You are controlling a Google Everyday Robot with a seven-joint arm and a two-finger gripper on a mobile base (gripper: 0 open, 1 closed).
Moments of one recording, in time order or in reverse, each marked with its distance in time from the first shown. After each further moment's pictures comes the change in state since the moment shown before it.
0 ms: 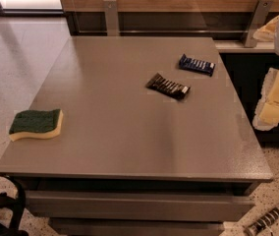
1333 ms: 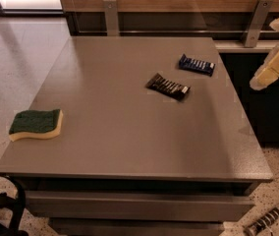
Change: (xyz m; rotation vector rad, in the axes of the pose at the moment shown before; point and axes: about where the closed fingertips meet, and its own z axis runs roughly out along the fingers) arm 0.052 -0.119 0.052 0.074 -0.249 0.233
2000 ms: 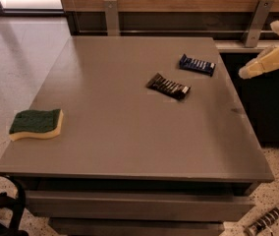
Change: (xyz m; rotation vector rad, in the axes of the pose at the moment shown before) arm 0.005 -0.056 0.039 0.099 -0.341 0.131
